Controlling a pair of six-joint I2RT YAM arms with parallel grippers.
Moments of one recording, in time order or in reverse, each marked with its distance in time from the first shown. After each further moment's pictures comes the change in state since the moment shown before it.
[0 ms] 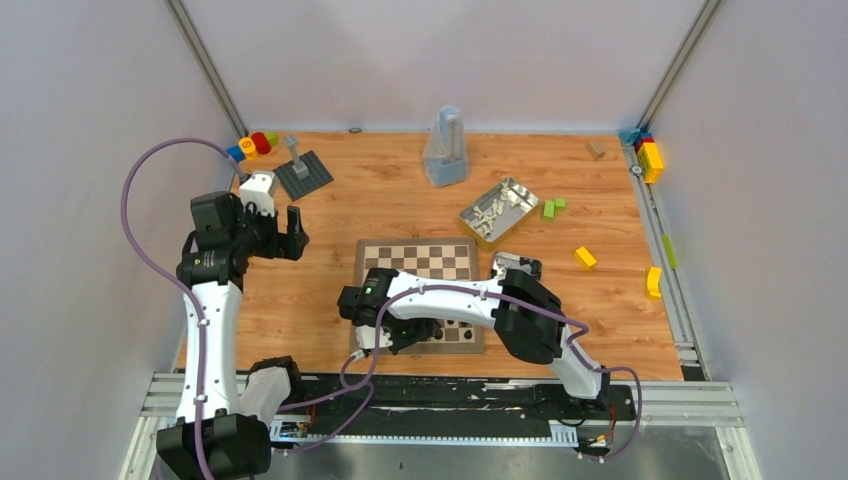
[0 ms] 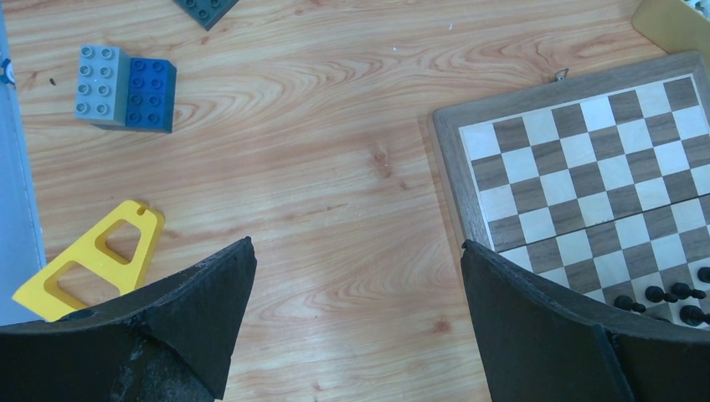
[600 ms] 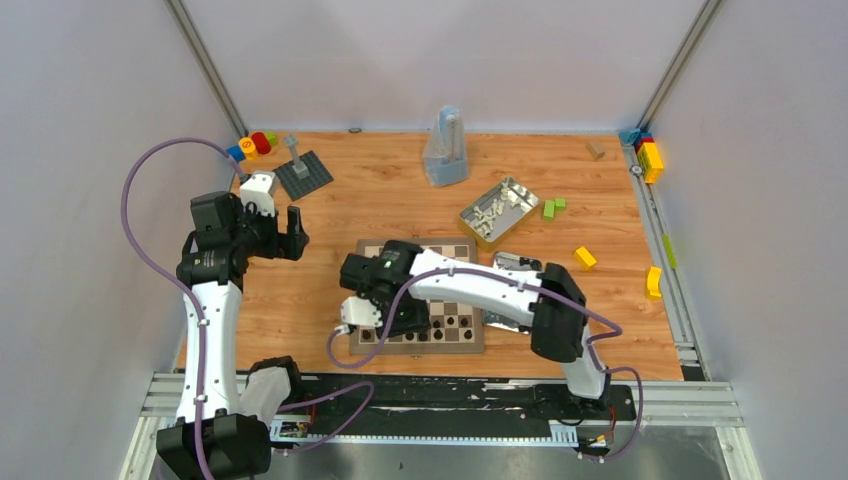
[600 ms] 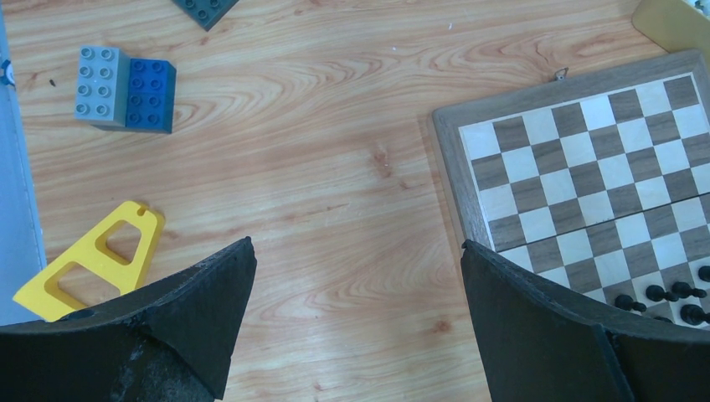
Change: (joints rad) left arm 0.000 0.000 0.000 0.000 0.002 0.003; right arm -0.034 -0.086 0.084 0.031 -0.139 0.023
